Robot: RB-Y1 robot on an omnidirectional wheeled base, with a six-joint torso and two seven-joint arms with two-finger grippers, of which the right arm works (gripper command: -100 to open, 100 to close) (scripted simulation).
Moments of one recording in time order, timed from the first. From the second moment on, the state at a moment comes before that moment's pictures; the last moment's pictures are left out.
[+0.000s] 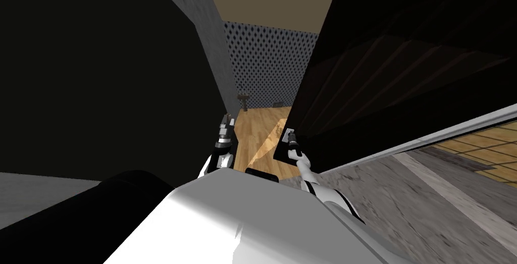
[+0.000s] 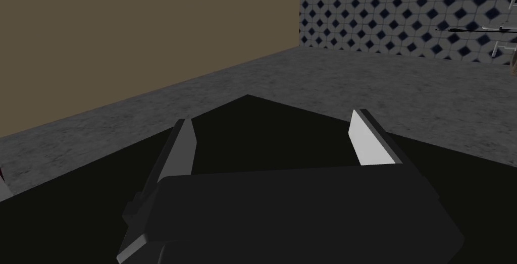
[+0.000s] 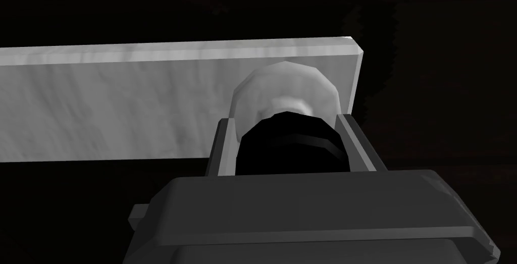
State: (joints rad) arm -0.40 -0.17 -0.13 -0.72 -0.06 -0.44 -0.09
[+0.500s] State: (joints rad) arm -0.41 -0.19 -0.17 -0.68 -0.07 -0.46 -0.07
